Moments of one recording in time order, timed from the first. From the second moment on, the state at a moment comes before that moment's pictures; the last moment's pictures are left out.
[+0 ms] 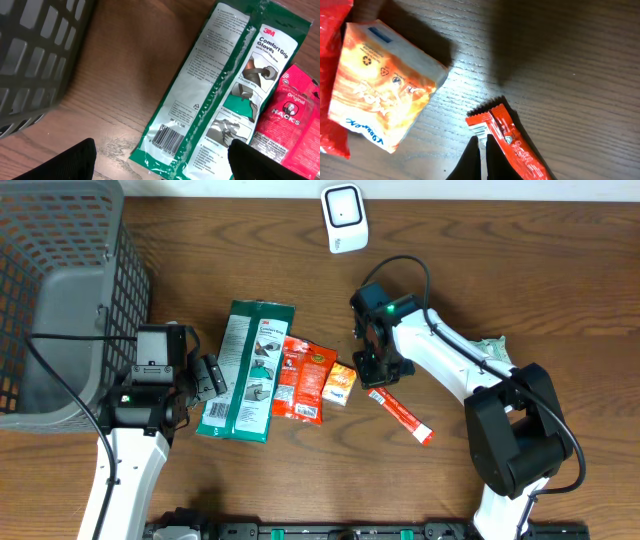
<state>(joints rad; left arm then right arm) -0.04 1.11 0.89 -0.86 -0.10 -0.35 0.51 1.96 1.38 -1.02 -0.11 0.26</state>
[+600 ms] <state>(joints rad) -0.04 1.11 0.89 -0.86 -0.10 -0.35 0.51 1.96 1.31 -1.01 -0.11 0.26</state>
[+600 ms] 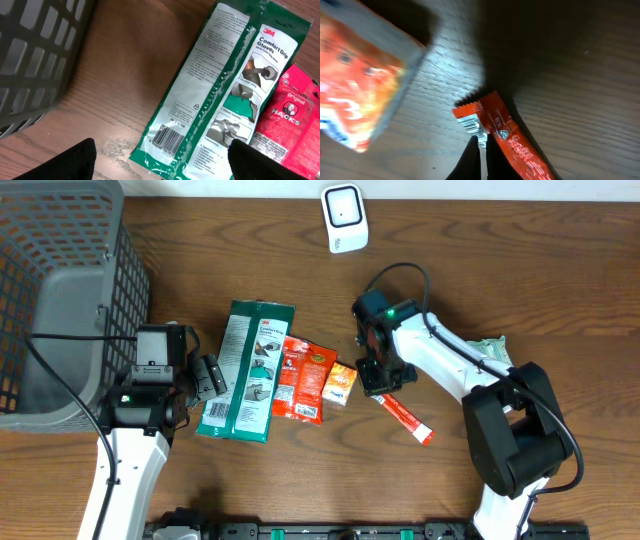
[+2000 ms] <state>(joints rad) -0.04 1.11 0.89 -0.86 -0.10 -0.35 0.51 1.89 1.17 -0.88 -0.11 0.28</state>
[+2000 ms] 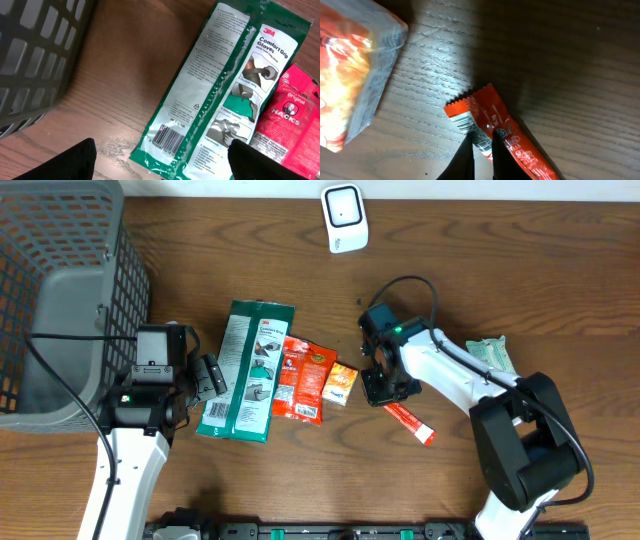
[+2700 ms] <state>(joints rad) -0.04 1.11 0.89 -0.86 -0.11 -0.35 0.51 1.91 1.30 -1.03 -0.10 0.27</state>
